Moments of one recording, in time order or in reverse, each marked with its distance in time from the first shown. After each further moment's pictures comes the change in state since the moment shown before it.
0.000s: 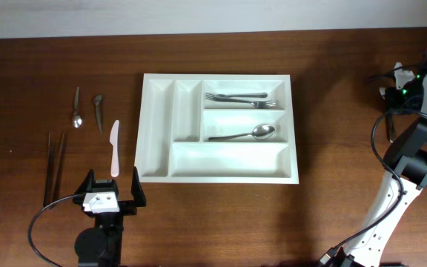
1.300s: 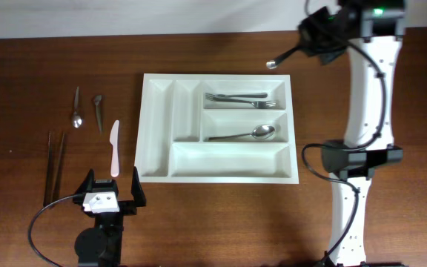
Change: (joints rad) left arm 0.000 0.000 0.000 0.000 0.000 0.000; right arm 0.594 -0.185 0.584 -0.353 -0.203 1.528
